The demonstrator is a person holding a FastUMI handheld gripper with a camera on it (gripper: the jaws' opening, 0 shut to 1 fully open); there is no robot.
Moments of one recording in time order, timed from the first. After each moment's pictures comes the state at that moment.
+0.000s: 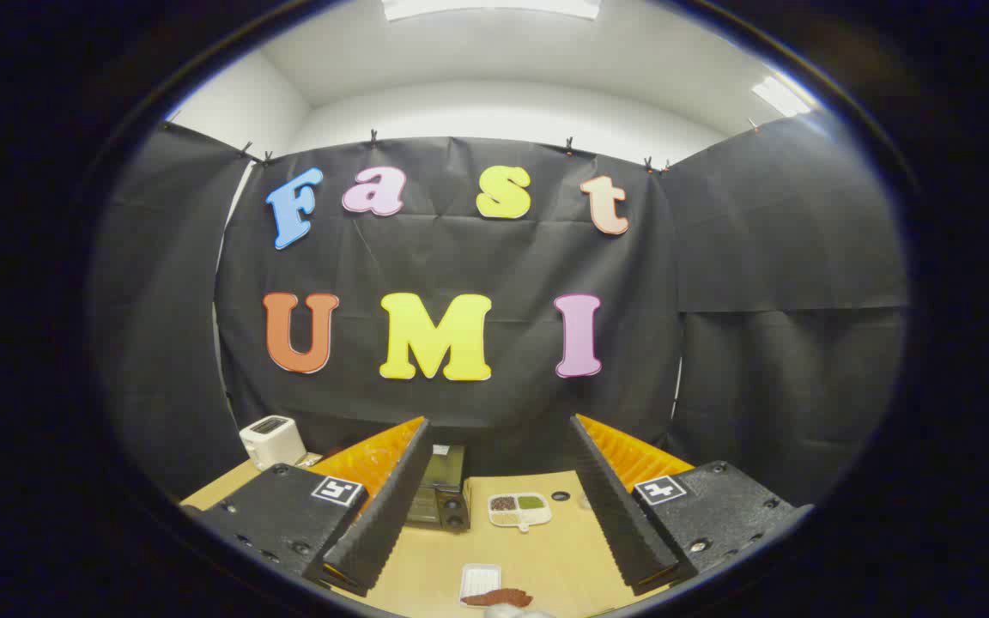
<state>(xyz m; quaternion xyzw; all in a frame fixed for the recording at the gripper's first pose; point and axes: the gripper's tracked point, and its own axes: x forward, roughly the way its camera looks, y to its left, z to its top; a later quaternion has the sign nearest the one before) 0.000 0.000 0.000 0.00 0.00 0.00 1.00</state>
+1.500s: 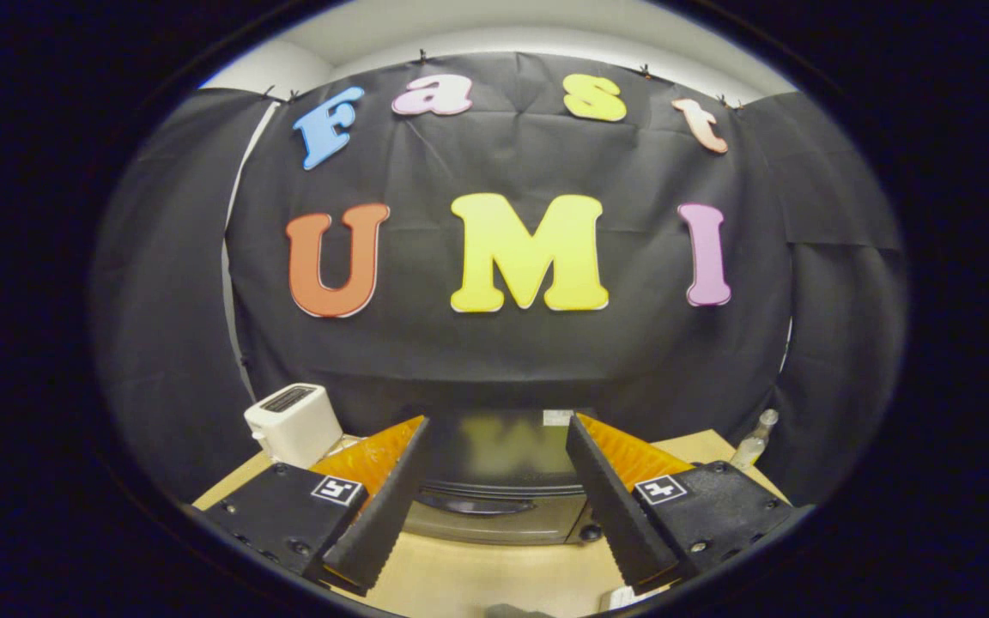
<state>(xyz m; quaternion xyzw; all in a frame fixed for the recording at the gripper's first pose) 0.239 0.215 -0.182 0.01 0.10 0.07 0.99</state>
